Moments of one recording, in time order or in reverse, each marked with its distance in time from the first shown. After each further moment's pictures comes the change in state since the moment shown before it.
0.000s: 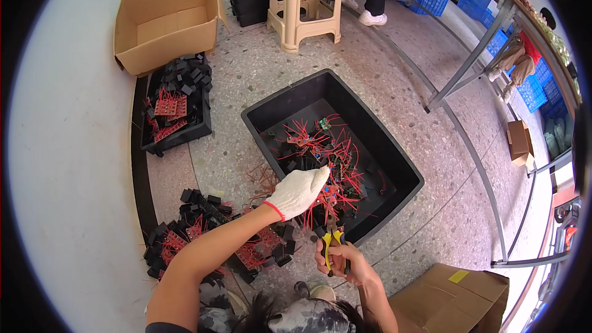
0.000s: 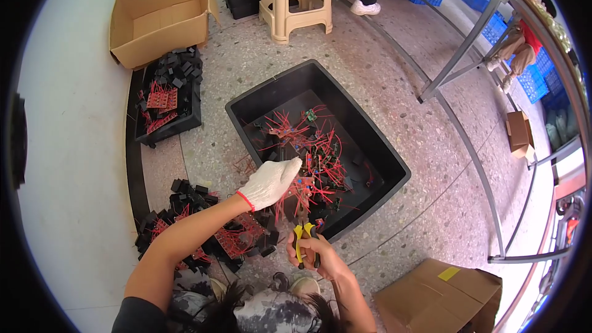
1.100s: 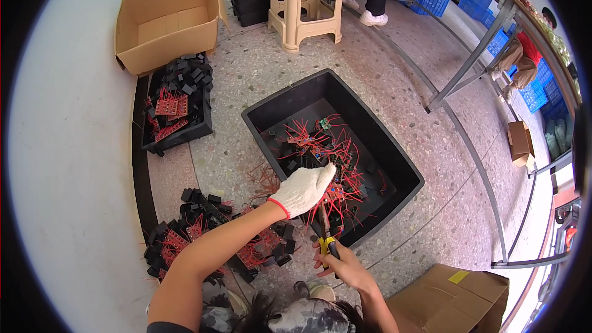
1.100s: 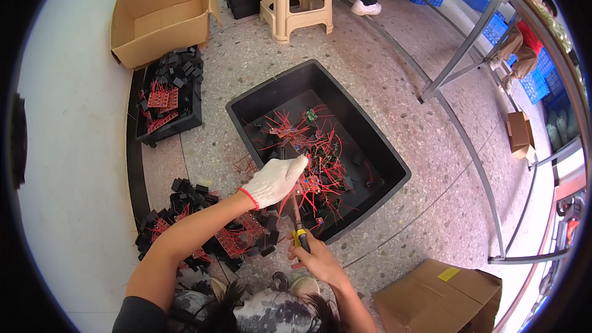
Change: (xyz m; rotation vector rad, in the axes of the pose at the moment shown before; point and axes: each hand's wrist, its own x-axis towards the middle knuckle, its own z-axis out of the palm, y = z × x) left_hand 0.006 0.007 0.004 -0.201 -0.037 -0.052; right_hand -0.006 0.009 0.012 -0.671 0.258 -0.035
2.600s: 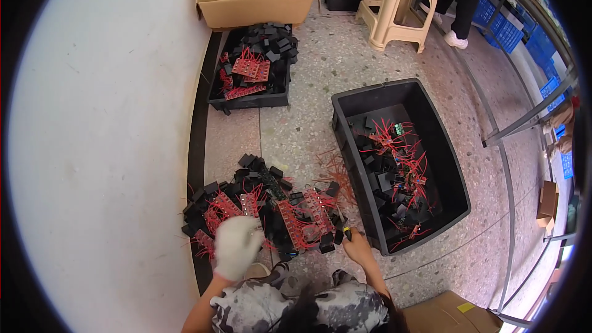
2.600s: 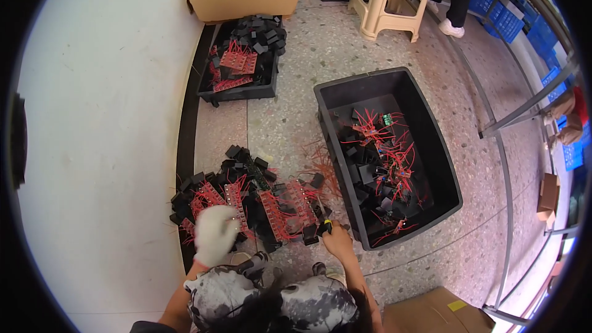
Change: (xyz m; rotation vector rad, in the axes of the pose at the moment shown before) left_hand -0.291 -0.111 -0.044 0.525 0.836 -0.102; right_hand 0.111 0.088 0.054 -0.821 0.151 0.089
